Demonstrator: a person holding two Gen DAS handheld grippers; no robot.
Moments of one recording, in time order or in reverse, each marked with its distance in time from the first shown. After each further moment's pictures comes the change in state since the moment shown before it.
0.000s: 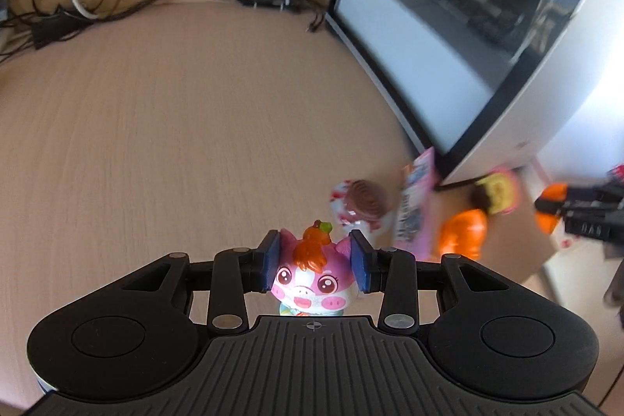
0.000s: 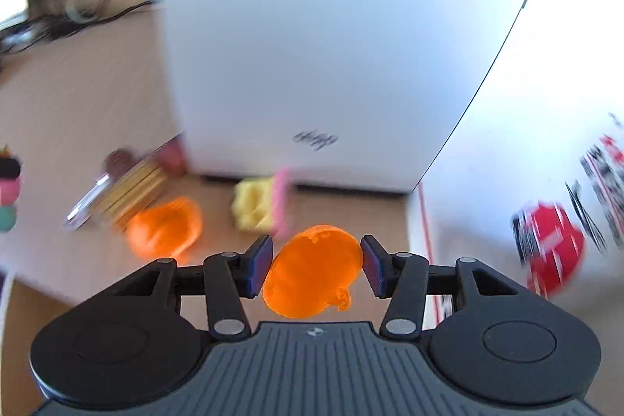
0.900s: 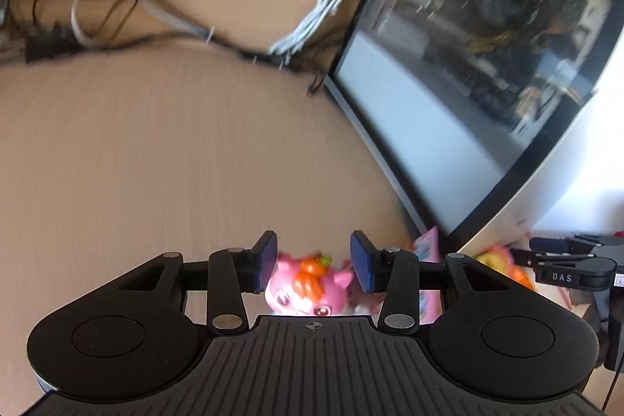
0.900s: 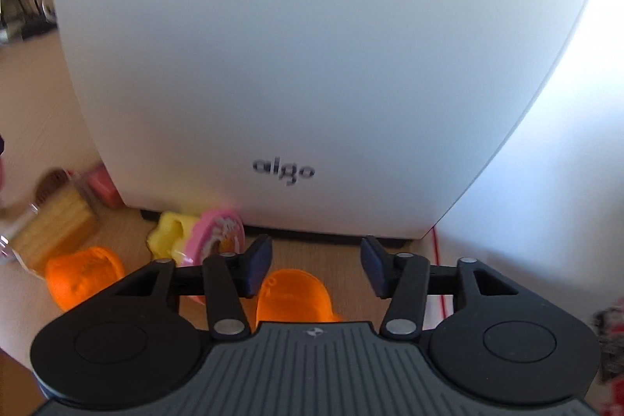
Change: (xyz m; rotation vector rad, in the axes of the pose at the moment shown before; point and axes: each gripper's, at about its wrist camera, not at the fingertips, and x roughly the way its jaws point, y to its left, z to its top) left arm -0.002 0.016 0.008 -0.072 -0.251 -0.079; right arm 0.032 -0.036 0.016 0.035 -0.077 -0.005
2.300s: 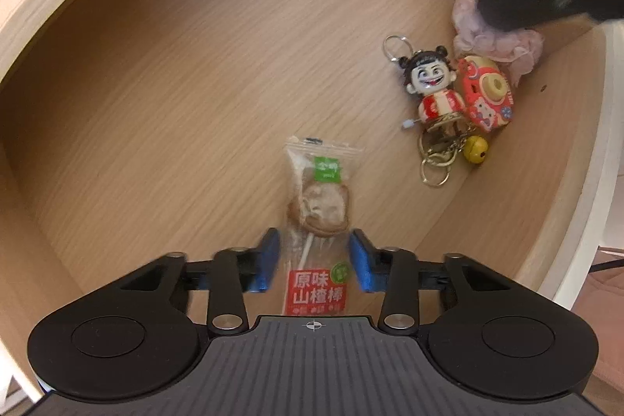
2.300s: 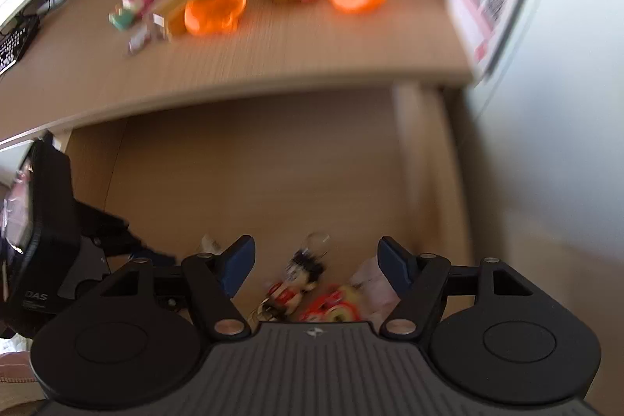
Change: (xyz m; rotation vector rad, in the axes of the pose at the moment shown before) left arm 0.034 -0.132 -0.256 0.567 0.833 -0.020; right arm -0.055 0.059 -0.183 0.228 0.394 0.231
